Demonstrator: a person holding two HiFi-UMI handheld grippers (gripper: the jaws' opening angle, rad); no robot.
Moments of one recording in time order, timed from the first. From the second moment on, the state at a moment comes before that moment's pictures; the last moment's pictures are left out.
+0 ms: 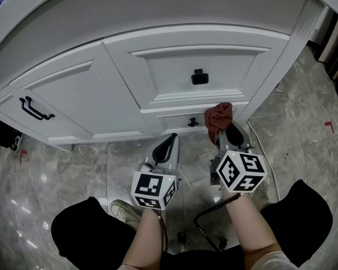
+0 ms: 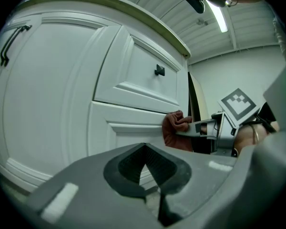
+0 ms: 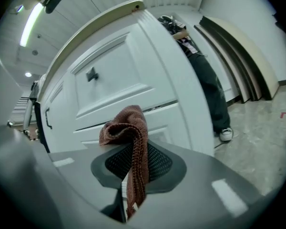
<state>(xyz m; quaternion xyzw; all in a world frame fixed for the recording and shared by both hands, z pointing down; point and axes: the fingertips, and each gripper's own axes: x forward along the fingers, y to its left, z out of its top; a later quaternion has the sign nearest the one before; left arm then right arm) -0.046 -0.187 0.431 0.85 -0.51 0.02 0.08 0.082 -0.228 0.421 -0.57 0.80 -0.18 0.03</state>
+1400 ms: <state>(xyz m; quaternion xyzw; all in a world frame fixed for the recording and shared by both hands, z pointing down) -0.120 -0.178 0.447 0.83 -0.54 0.02 0.09 -0.027 -0.236 0.507 -0.52 0.81 -0.28 -0.02</state>
